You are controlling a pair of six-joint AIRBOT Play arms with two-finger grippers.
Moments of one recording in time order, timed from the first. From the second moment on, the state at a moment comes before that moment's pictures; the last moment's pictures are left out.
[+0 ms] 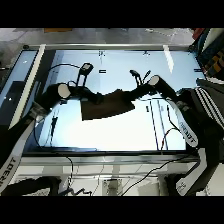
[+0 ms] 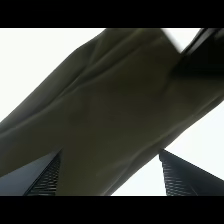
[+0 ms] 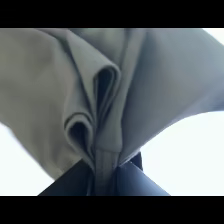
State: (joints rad) left arm -0.34 -1.37 1.27 1.25 -0.83 -1.19; right arm 0.18 -1.83 1.65 -0.88 1.11 1.16
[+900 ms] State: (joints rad) left arm -0.20 -0.99 1.27 1.69 -0.97 -1.28; right arm -0.71 -1.14 1.91 -1.52 1.61 1.52
